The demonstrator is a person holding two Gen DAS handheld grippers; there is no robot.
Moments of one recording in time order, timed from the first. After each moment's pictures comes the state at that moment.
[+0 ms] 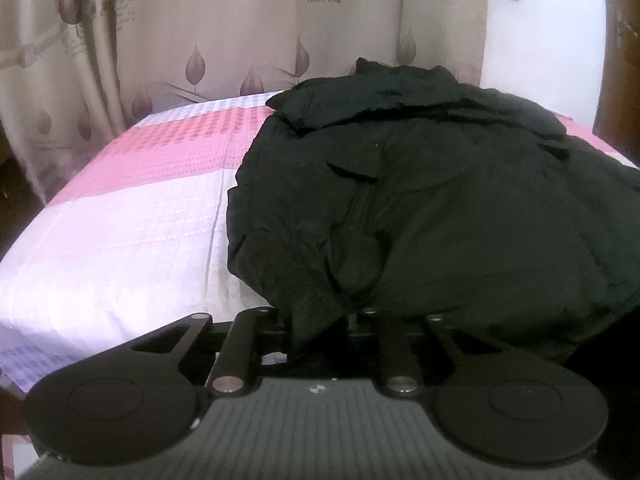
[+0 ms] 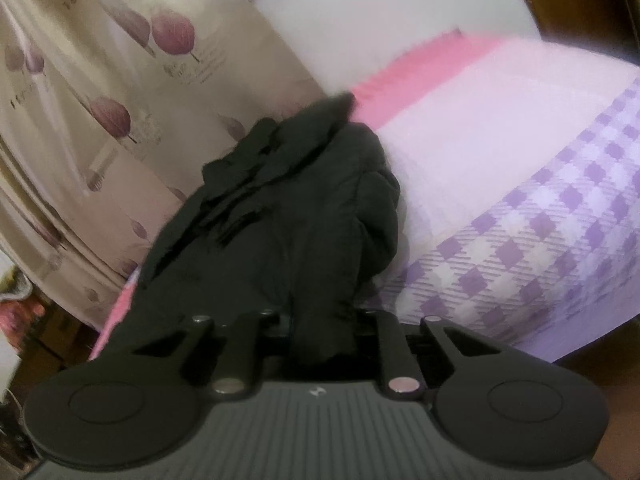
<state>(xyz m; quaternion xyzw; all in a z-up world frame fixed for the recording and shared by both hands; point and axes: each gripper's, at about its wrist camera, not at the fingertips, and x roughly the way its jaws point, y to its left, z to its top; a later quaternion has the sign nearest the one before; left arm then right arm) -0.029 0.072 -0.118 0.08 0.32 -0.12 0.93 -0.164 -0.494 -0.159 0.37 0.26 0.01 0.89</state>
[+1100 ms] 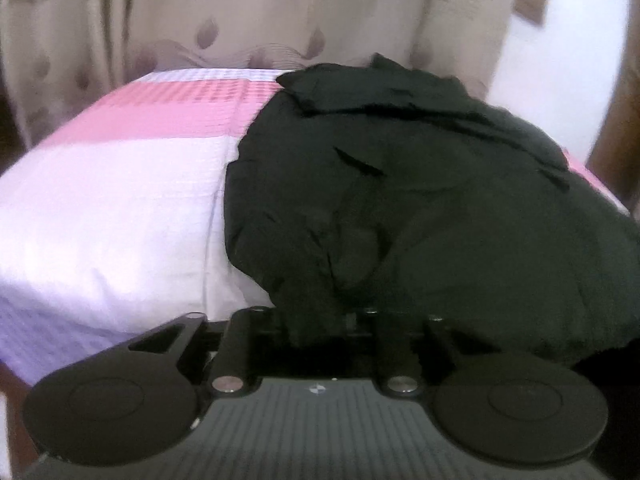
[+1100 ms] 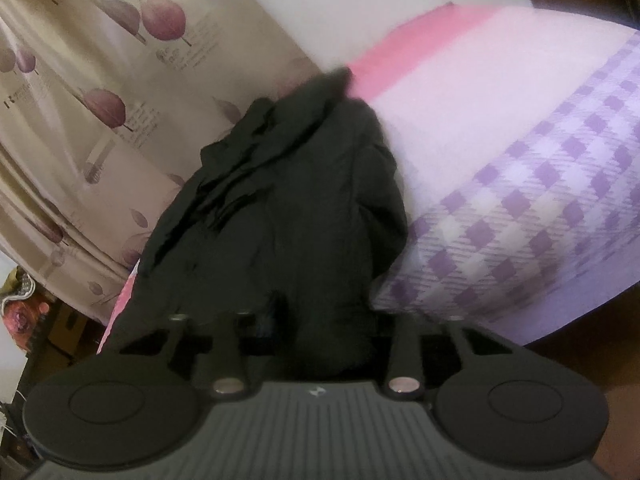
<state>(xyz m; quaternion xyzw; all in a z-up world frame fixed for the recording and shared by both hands) -0.013 0.092 -0.125 -0.01 0.36 -0.14 0.92 -0.159 -0.486 -0.167 0.39 0.29 0.03 0.87</state>
